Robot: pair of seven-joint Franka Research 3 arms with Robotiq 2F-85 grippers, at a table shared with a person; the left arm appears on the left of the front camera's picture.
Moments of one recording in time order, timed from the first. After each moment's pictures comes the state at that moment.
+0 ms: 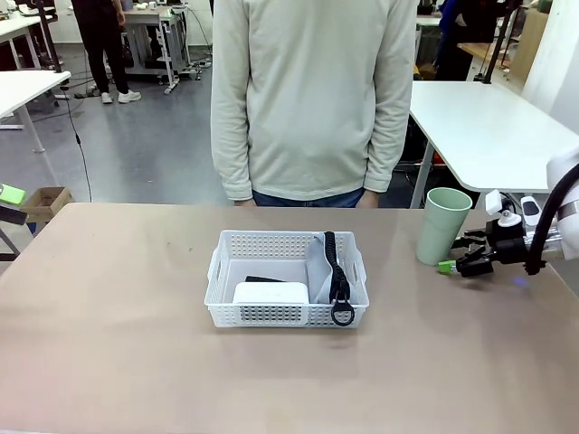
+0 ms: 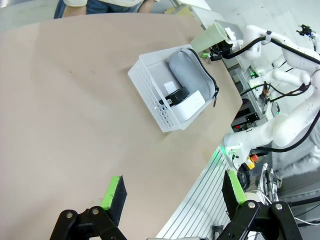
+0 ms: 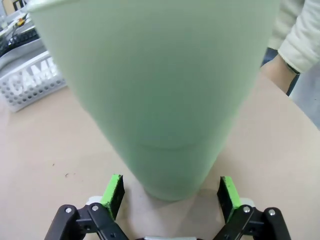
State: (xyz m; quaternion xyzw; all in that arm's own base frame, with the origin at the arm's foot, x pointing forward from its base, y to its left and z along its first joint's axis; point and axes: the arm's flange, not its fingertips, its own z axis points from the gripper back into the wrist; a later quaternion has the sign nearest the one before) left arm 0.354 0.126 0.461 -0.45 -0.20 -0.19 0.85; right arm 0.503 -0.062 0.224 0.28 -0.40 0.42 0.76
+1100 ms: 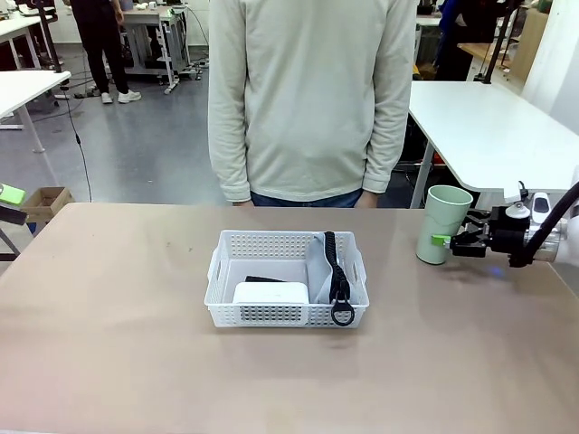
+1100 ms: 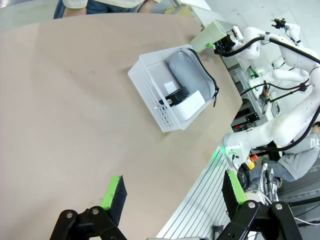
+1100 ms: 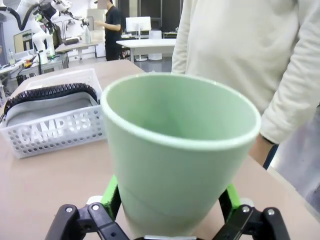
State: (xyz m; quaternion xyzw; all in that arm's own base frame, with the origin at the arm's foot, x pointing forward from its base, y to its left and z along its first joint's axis) left arm 0.354 0.126 0.461 -0.45 -0.20 -0.19 0.85; right arm 0.512 -0.056 0.239 0.34 -0.54 0.39 0.66
